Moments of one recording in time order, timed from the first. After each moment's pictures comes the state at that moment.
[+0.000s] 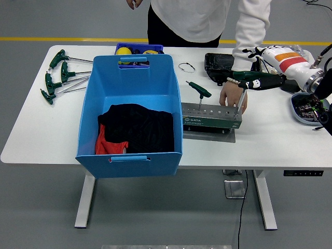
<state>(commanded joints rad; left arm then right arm) -0.03 0.14 -0.83 -0.18 0.57 0.26 0.01 0.82 -0.45 0.79 0.95 -1.95 0.00 0.21</state>
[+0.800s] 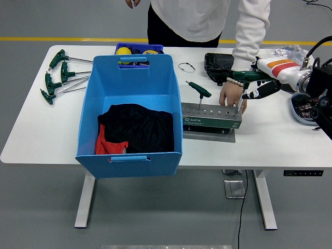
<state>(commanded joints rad) -0.04 0.14 -0.87 -0.18 0.62 0.28 0.01 0.89 -0.39 0.72 0.80 -1.98 0.07 0.18</state>
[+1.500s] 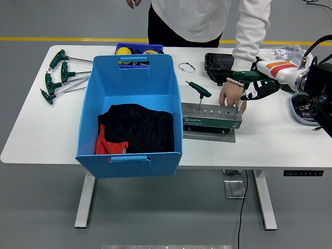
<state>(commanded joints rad) -0.04 0.15 -0.85 -0.18 0.62 0.28 0.02 0.92 -0.39 0.70 0.82 -1.93 0.15 0.09</state>
